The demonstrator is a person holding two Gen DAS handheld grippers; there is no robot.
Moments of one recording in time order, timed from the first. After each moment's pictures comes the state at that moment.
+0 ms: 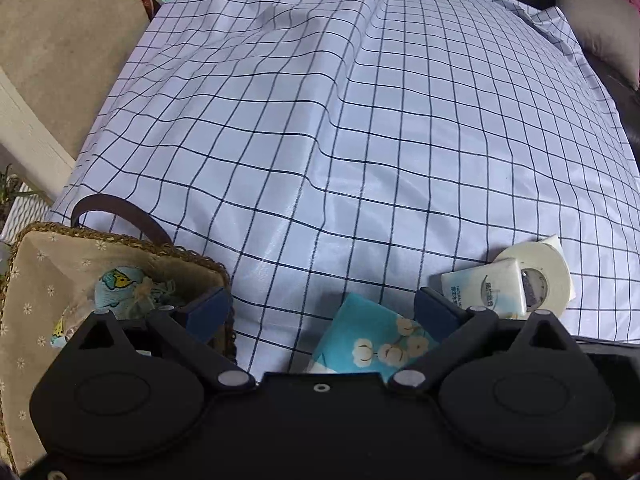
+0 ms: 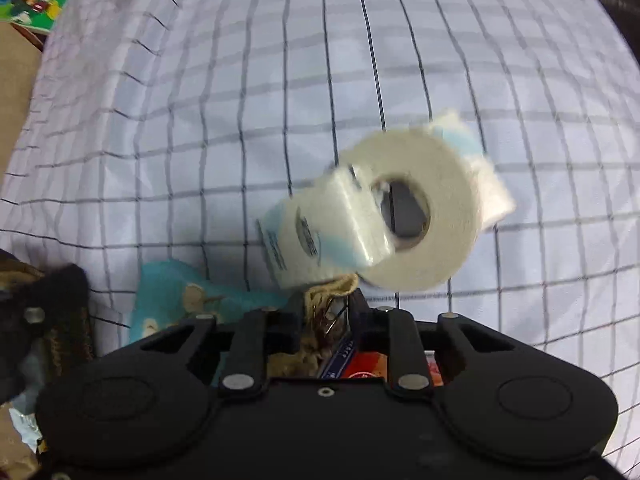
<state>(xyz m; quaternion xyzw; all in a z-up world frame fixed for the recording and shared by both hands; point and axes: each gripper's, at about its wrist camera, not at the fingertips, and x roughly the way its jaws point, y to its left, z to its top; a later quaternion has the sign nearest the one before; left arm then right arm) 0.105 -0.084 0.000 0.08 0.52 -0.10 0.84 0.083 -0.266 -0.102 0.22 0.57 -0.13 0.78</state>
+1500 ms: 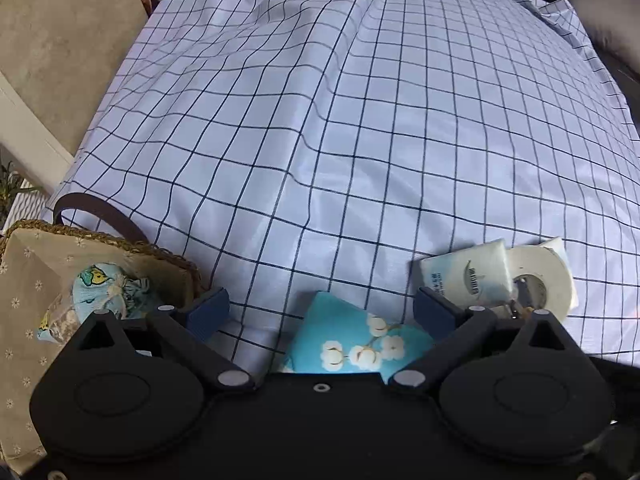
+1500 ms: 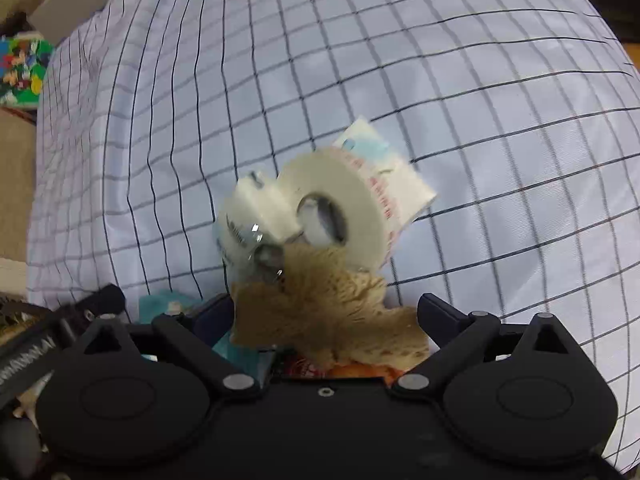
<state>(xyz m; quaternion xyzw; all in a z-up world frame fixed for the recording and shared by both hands) 0.105 -0.111 -0.013 0.09 0.53 -0.08 0.84 0.048 -0.315 -0.093 0.31 0.56 -0.15 0.75</state>
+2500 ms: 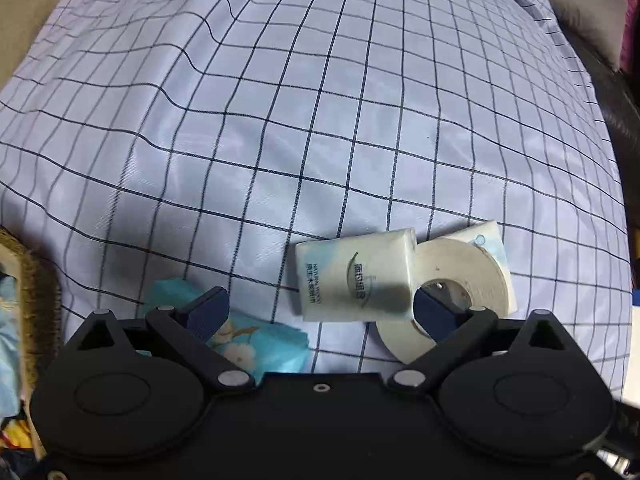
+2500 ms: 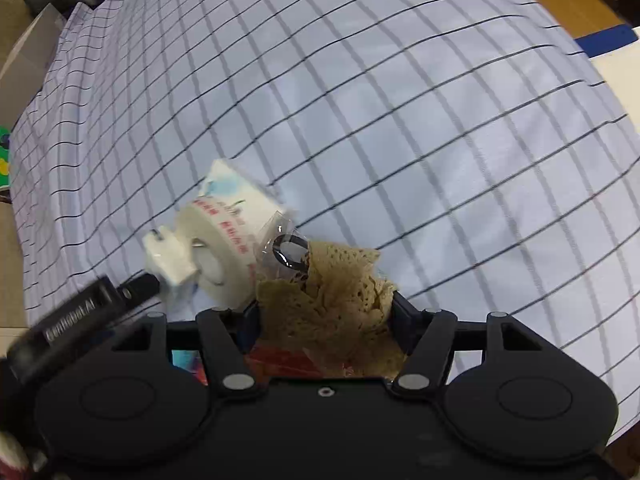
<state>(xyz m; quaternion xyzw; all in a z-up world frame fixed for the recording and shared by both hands) 0.113 -0.182 -0.066 0.05 0.58 -0.14 0.80 -0.018 -0.397 -0.093 0.39 0.54 -0.22 0.71</state>
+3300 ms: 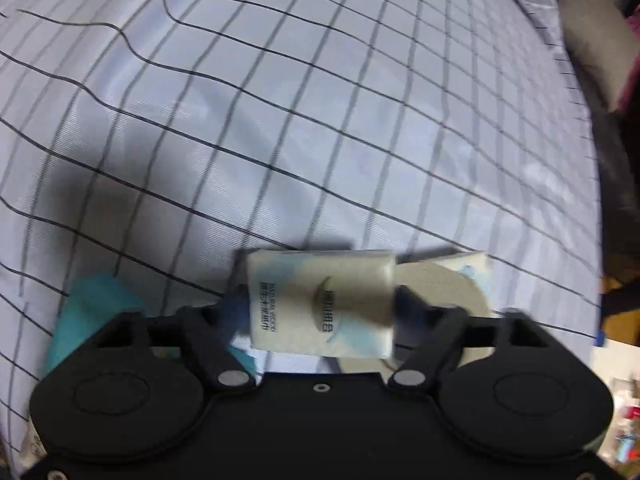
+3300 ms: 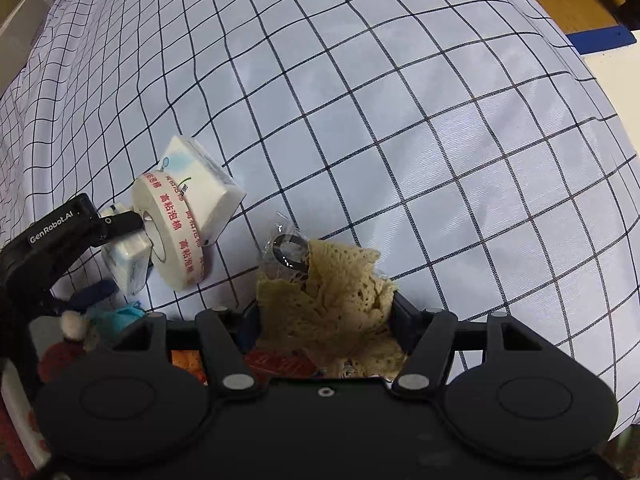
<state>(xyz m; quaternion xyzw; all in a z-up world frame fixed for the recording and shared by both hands) 0.137 -0.172 -0.101 -0.06 0.62 -0.17 0.77 -0.037 -0.412 -0.115 0.37 0.56 -0.21 0.71</state>
